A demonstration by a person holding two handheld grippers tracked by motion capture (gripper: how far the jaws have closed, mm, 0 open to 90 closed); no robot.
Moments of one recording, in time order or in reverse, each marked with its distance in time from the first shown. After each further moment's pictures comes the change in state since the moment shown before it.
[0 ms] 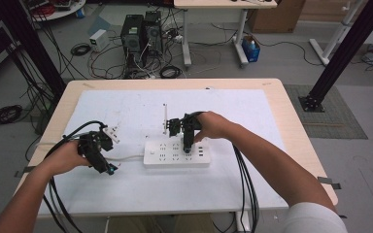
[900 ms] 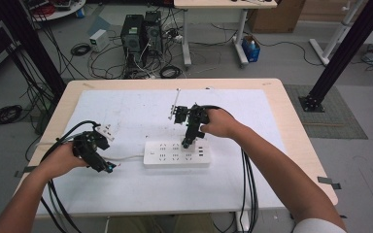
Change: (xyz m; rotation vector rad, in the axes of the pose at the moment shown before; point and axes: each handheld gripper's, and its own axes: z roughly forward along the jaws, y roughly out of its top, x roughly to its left) left arm 0.002 -0.013 -0.005 -0.074 0.036 -0.073; right arm -0.008 -0.022 -0.030 -0.188 -0.039 0.175
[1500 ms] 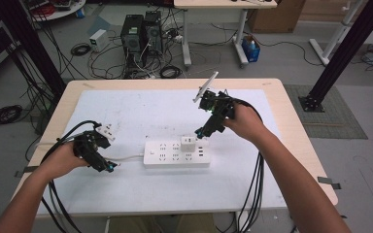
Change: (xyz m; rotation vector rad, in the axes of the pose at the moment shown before) left arm -0.003 0.003 -0.001 -0.017 0.026 0.021; right arm 0.008 -0.055 -0.073 -0.245 -0.119 0.154
